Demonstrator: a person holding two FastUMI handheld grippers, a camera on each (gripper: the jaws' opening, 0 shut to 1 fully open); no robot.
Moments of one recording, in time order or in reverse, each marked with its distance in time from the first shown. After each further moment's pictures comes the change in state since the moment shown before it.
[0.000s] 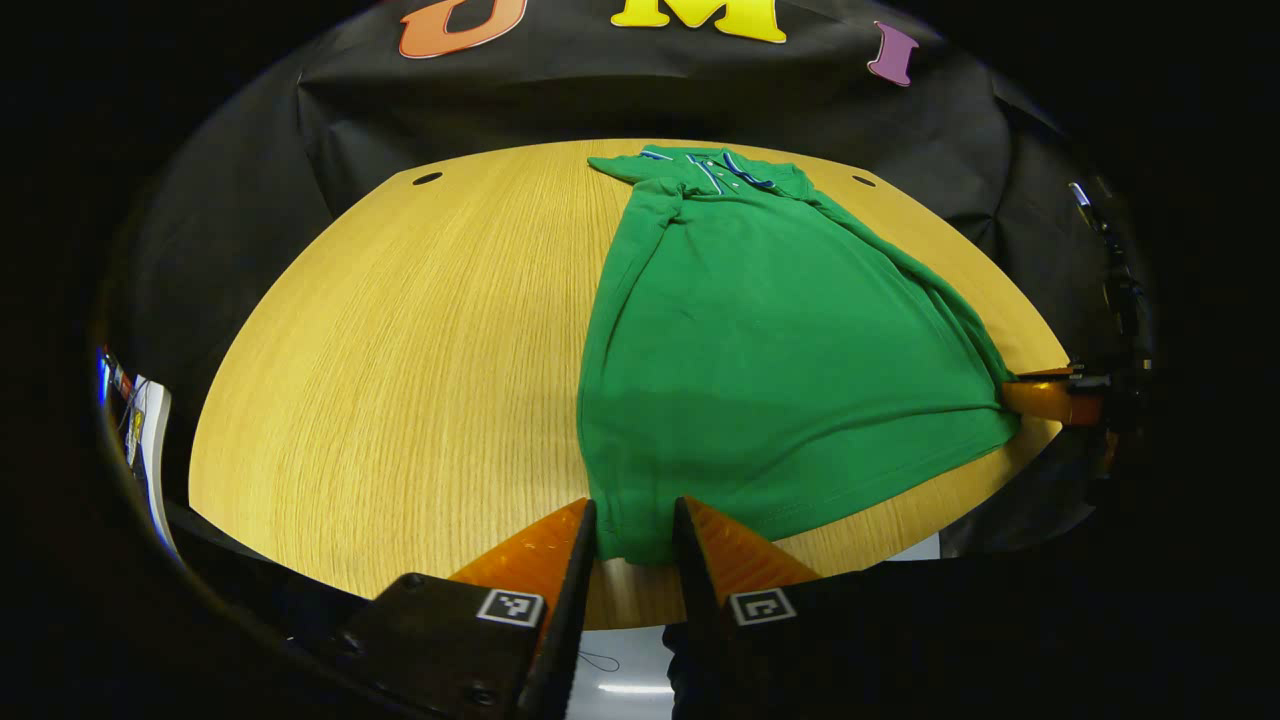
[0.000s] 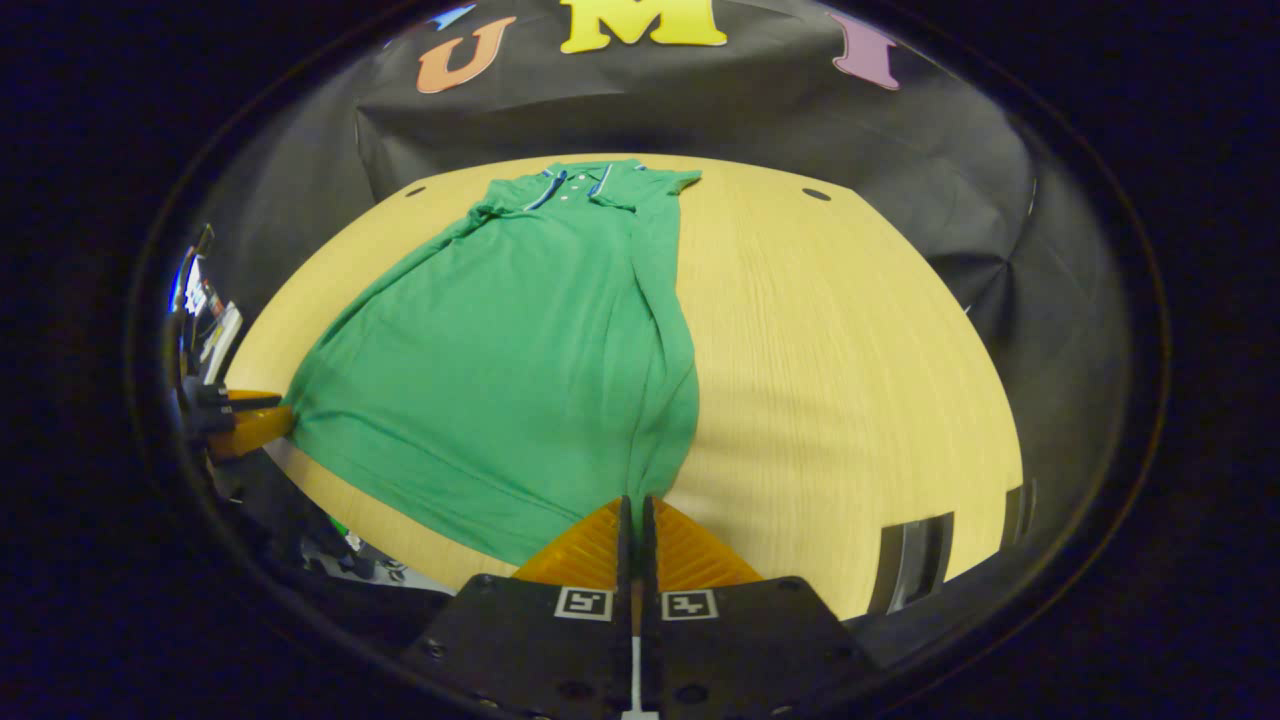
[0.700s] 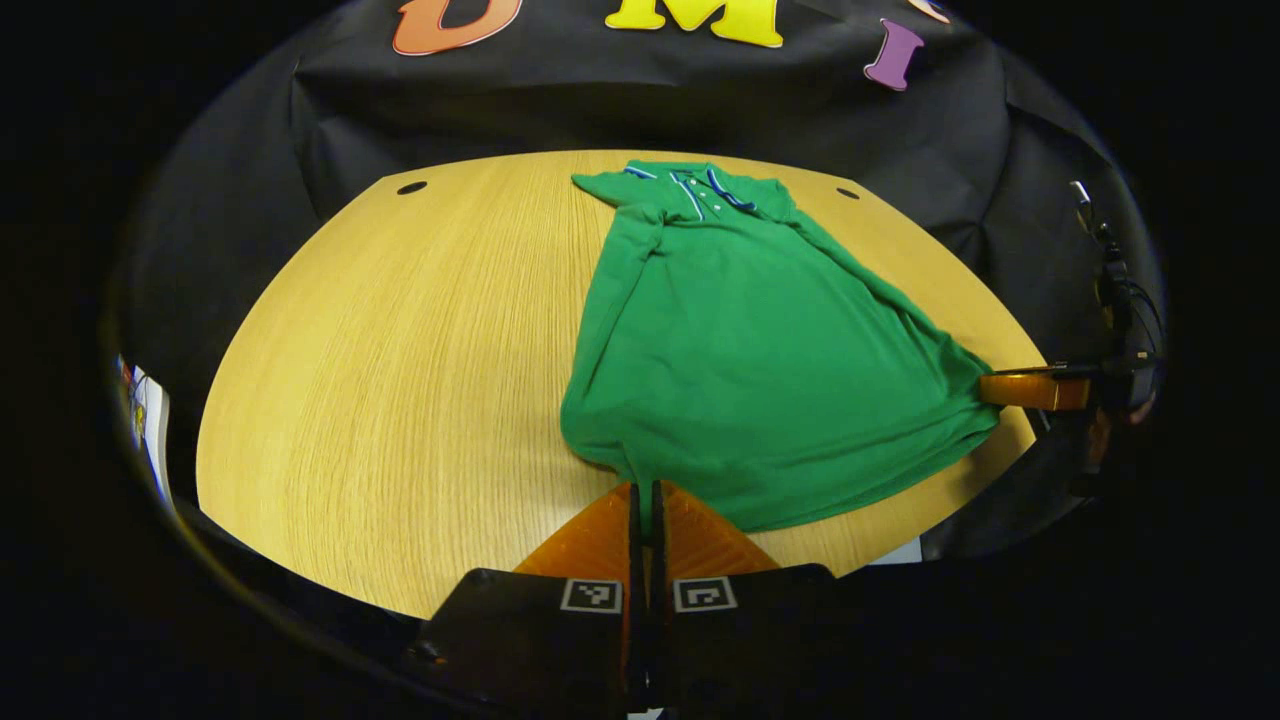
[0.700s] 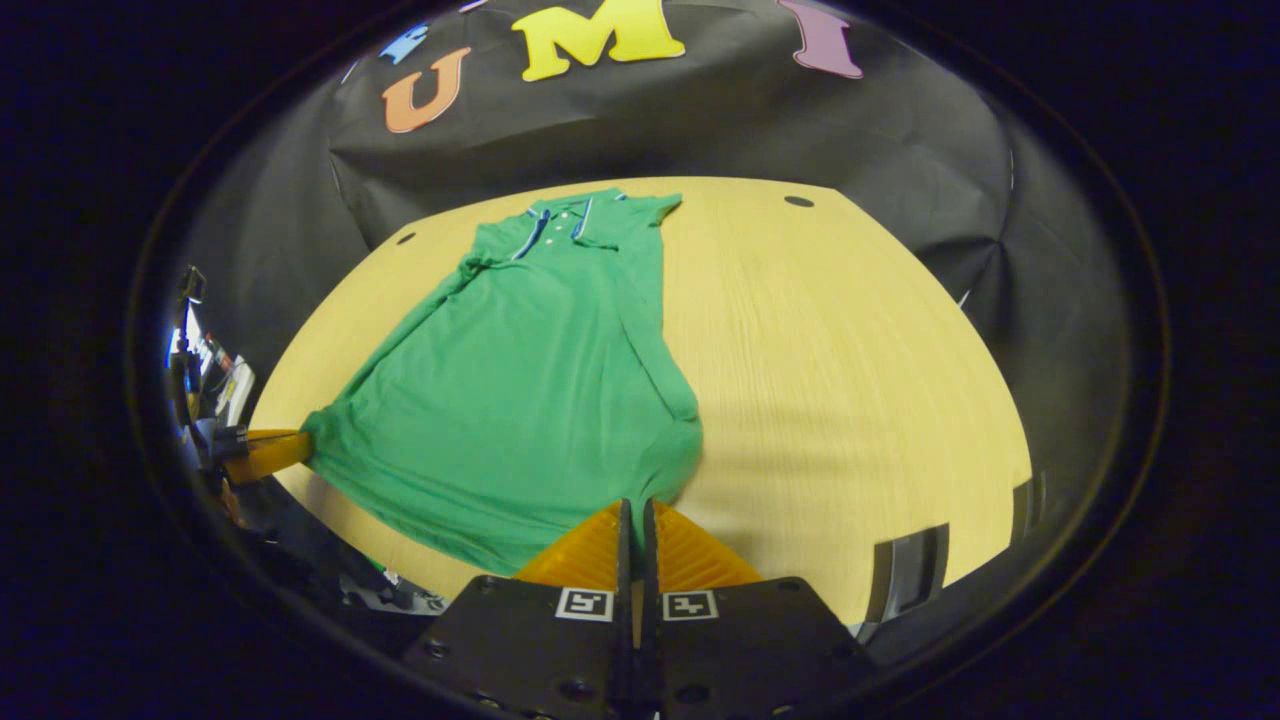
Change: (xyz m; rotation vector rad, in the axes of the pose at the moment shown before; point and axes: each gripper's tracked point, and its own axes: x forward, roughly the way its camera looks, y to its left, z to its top) left arm -0.008 -0.009 0.059 -0.026 -0.107 -0.074; right arm -0.018 0.001 0.046 0.089 -0.054 0.058
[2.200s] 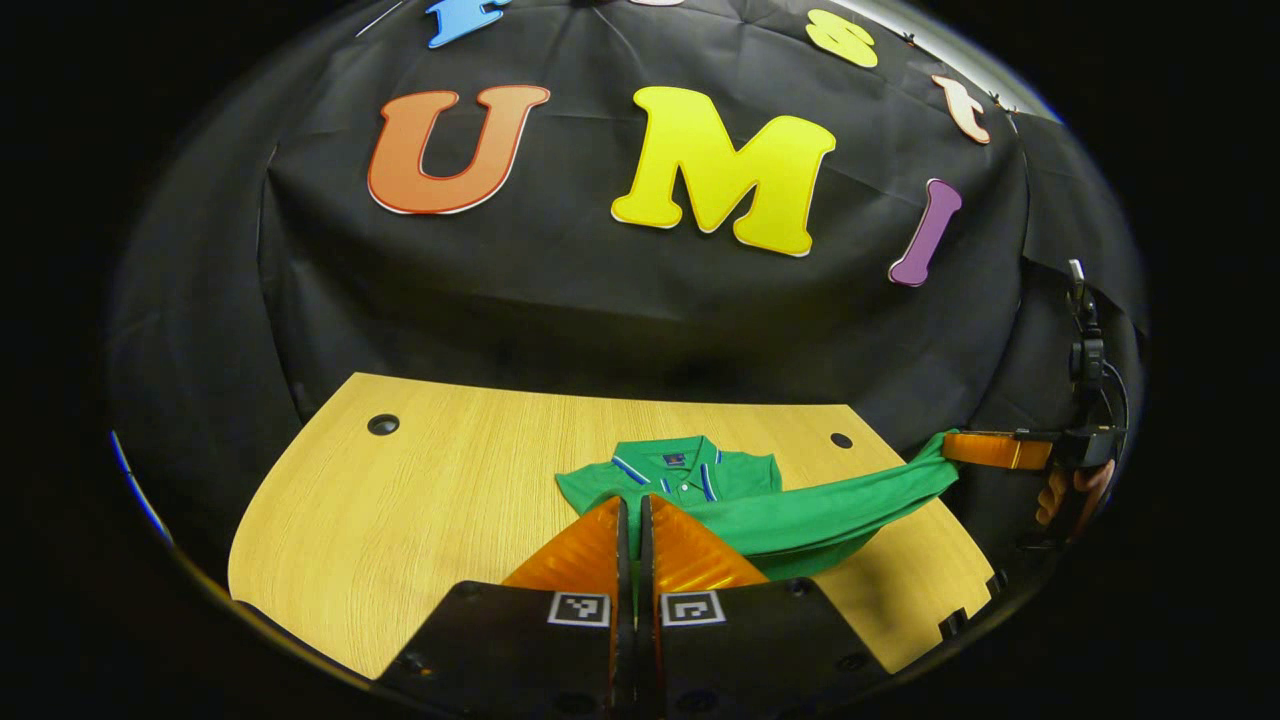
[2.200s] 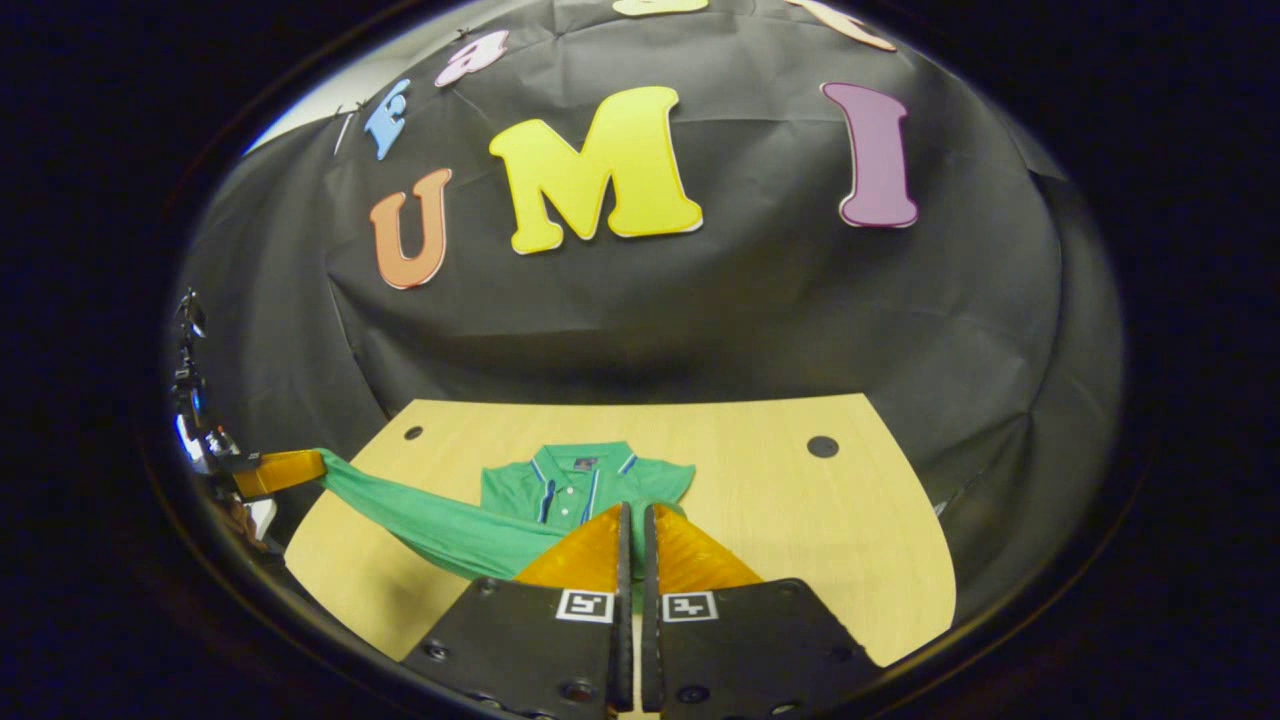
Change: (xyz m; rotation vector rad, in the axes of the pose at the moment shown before) left arm 0.014 0.013 0.315 -0.031 -0.397 -0.020; right arm -0.023 0.007 0.332 -0.011 -0.402 0.079
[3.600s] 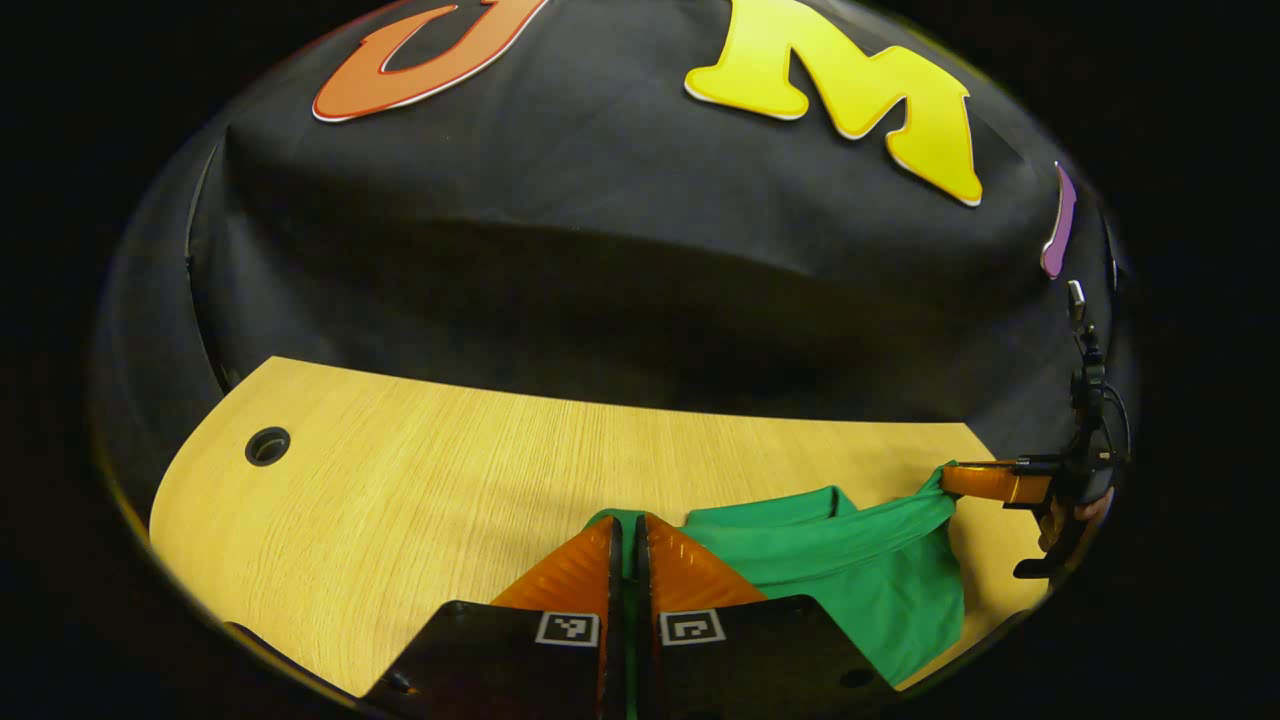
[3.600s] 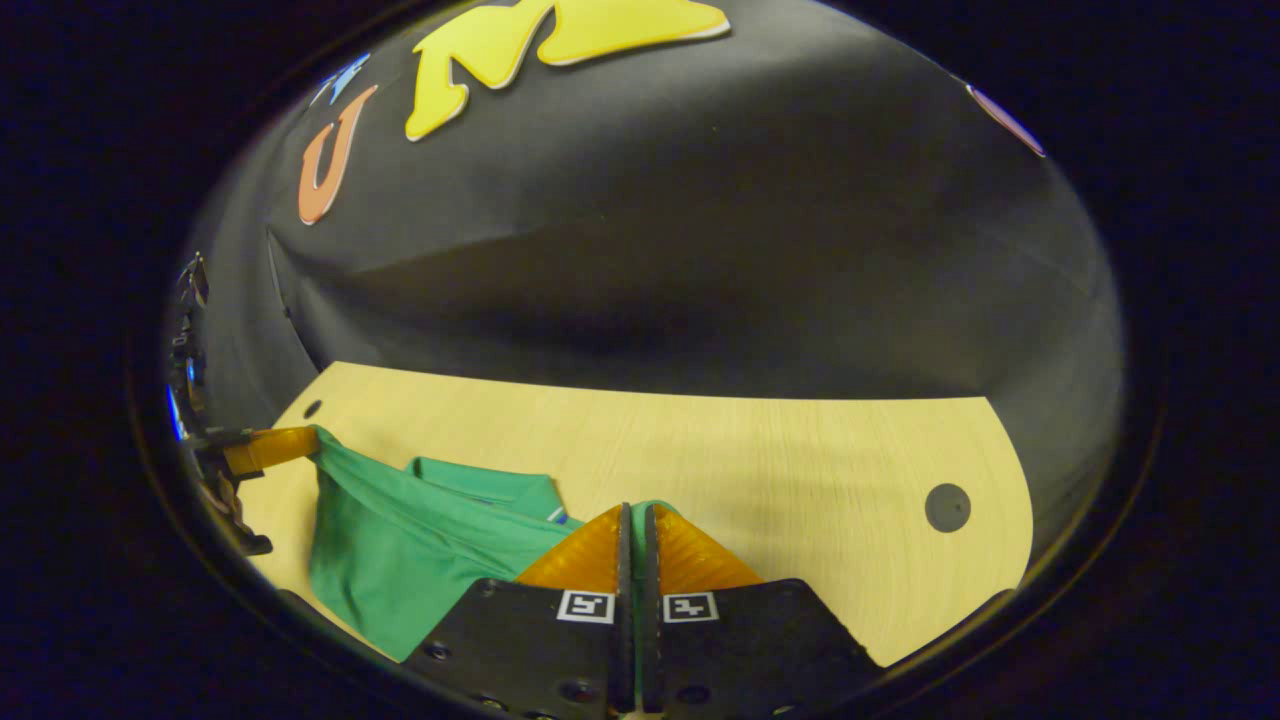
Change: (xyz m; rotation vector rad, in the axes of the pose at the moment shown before) left arm 0.272 0.072 -0.056 -0.074 0.138 0.125; right arm 0.312 -0.051 -0.024 -0.066 0.161 0.002
